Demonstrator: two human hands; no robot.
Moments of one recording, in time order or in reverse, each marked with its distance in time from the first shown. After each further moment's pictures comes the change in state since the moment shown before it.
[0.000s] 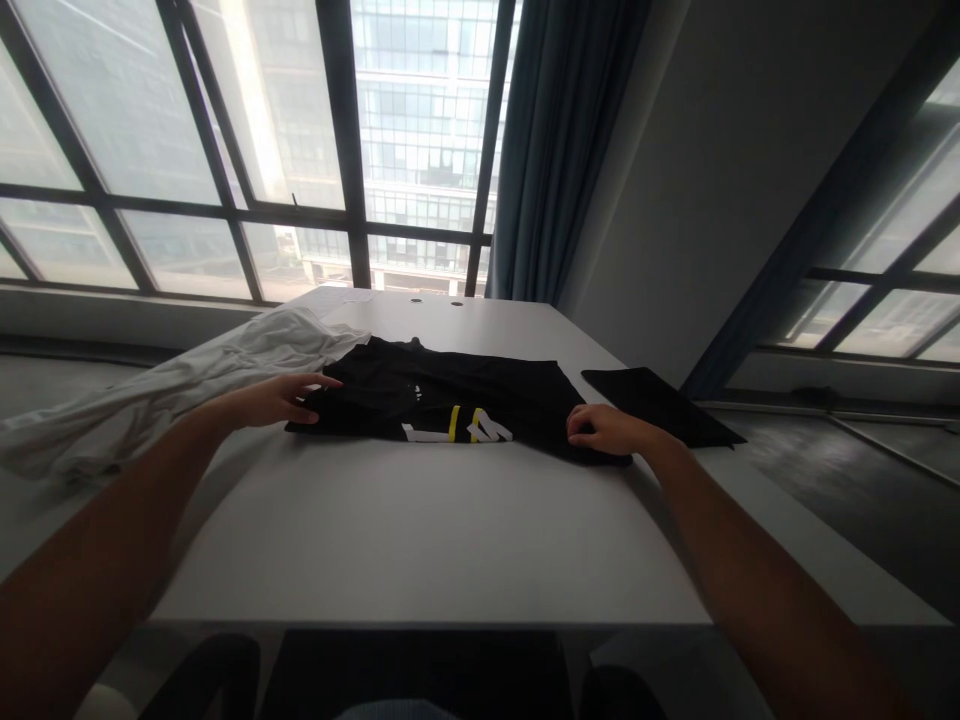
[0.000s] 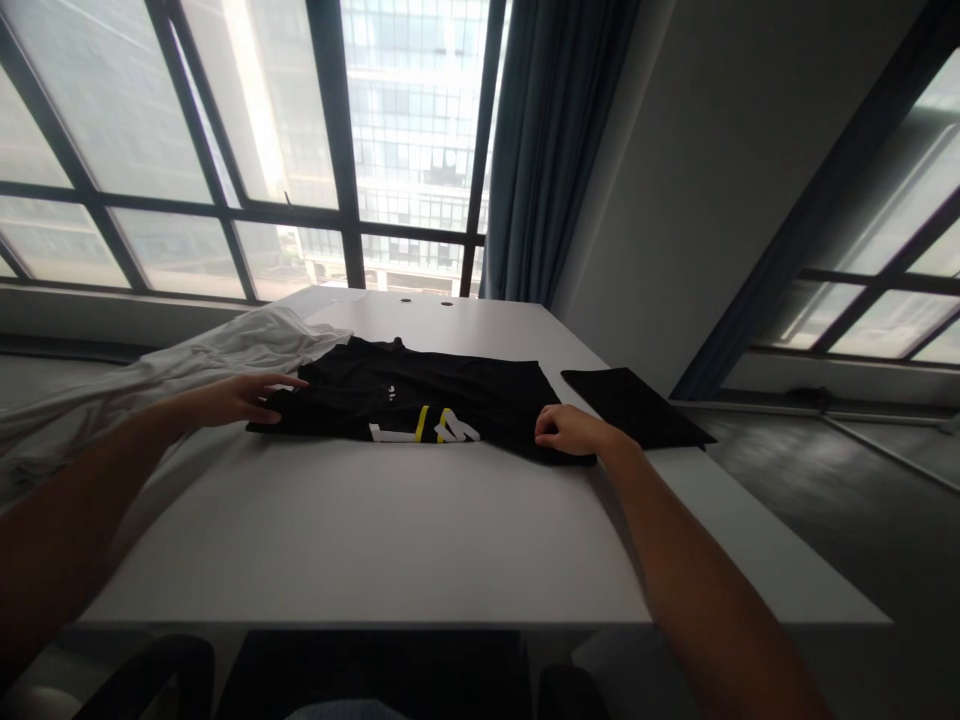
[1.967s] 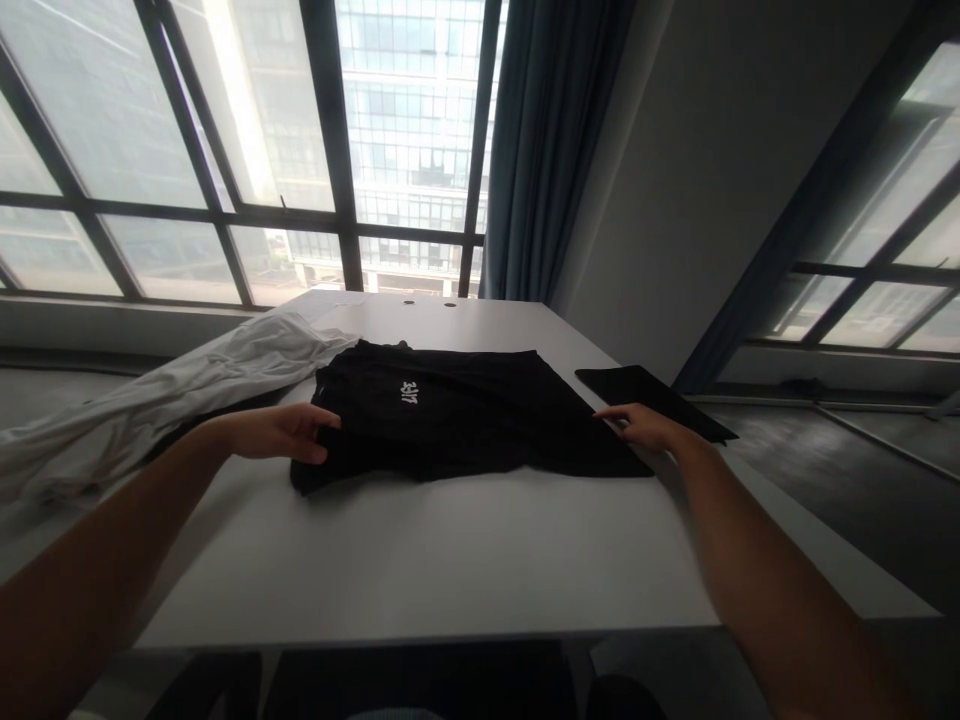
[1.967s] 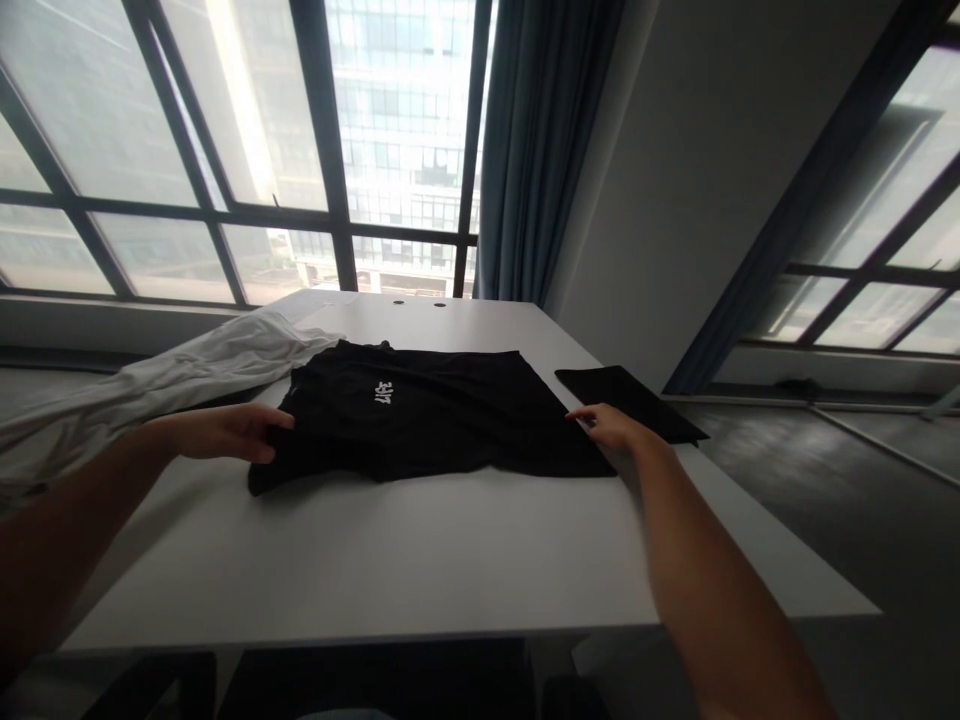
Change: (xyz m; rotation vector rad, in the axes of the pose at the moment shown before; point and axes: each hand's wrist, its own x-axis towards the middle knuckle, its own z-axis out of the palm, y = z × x) left_hand -0.025 0.045 0.026 0.075 -0.294 0.109; right_hand -0.008 0.081 -0.001 0.160 0.172 0.321
